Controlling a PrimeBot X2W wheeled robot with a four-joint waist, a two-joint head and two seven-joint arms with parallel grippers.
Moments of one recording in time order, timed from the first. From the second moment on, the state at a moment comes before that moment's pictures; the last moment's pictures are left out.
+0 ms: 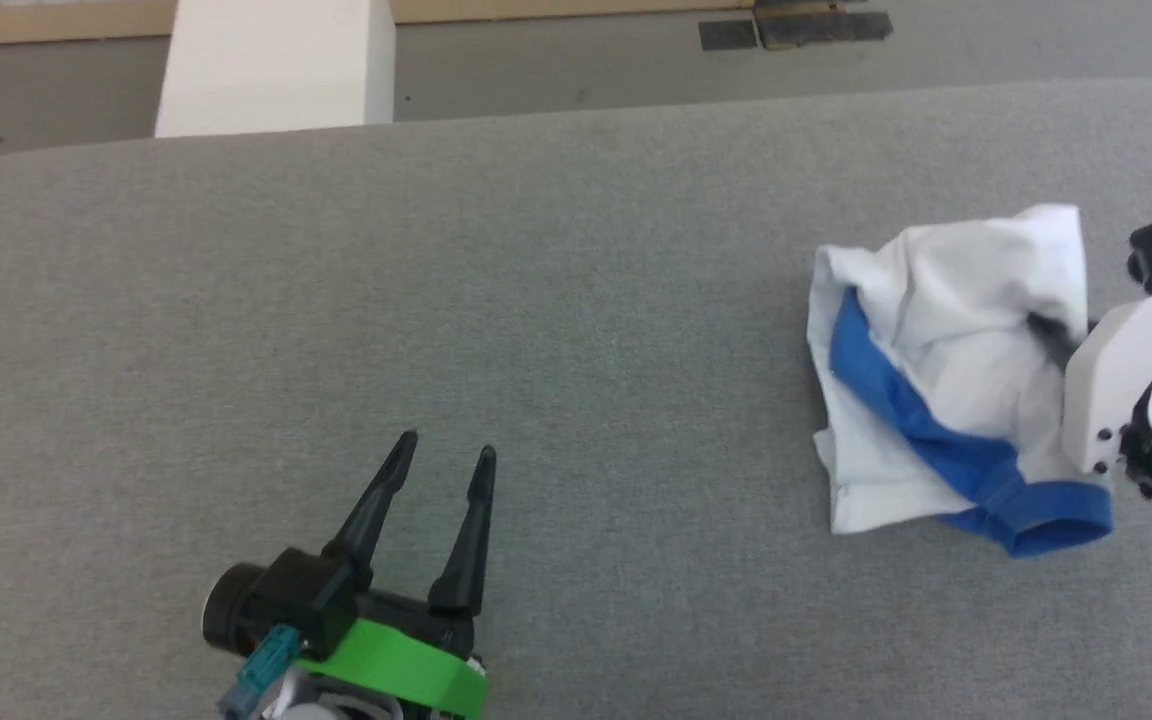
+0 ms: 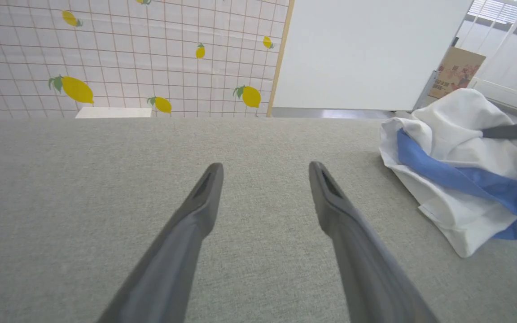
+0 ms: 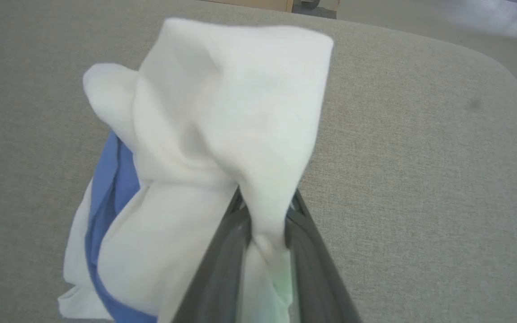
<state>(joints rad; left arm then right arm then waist) 0.02 0.10 -0.24 -0.07 -0.22 -0.12 -0.24 -0.43 -0.39 0.03 0.18 0.34 0.13 0.67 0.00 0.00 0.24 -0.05</state>
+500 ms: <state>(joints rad) -0.10 0.17 -0.25 -0.23 -0.16 -0.12 -0.16 -0.62 -0.53 -0.05 0.19 0.30 0.13 0.64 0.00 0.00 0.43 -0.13</state>
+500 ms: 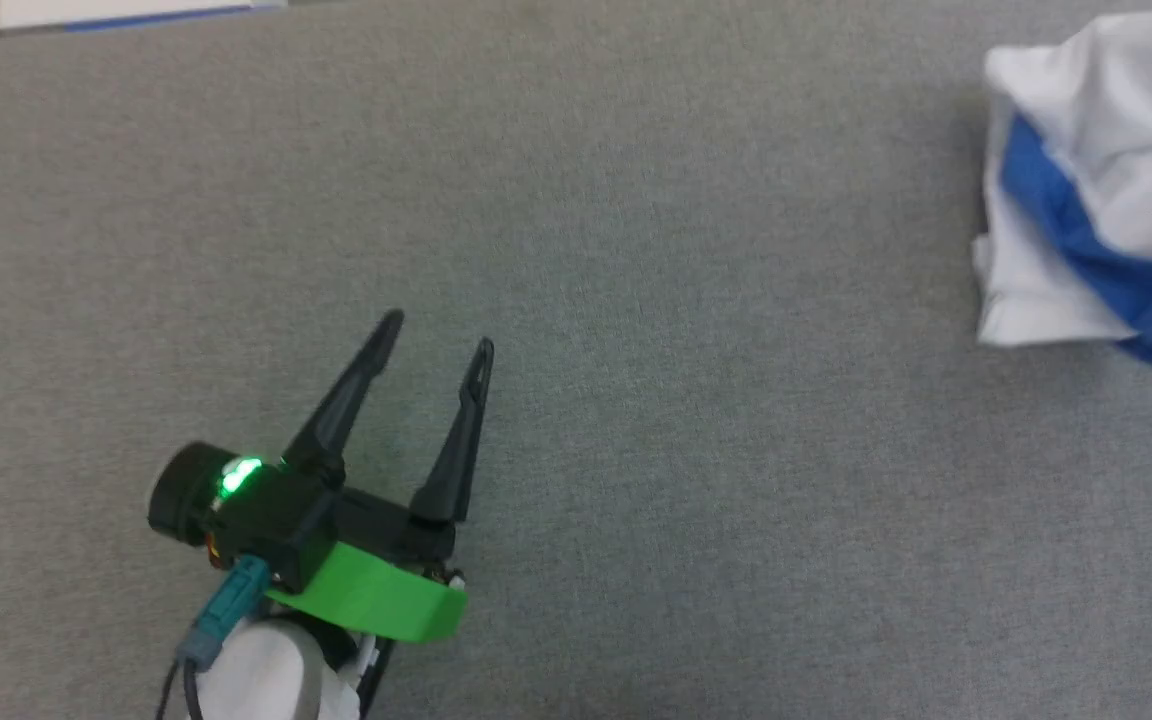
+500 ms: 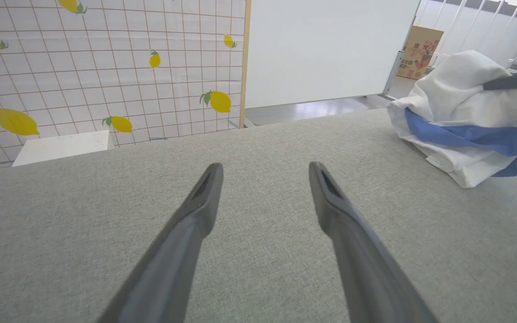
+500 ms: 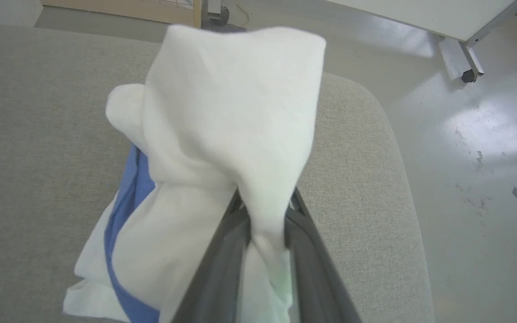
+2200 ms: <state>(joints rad) -0.22 0.25 -0.26 -0.33 -0.13 -0.09 -0.08 -0.83 -0.61 -0.26 0.69 0.16 0.13 0.28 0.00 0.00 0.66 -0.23</state>
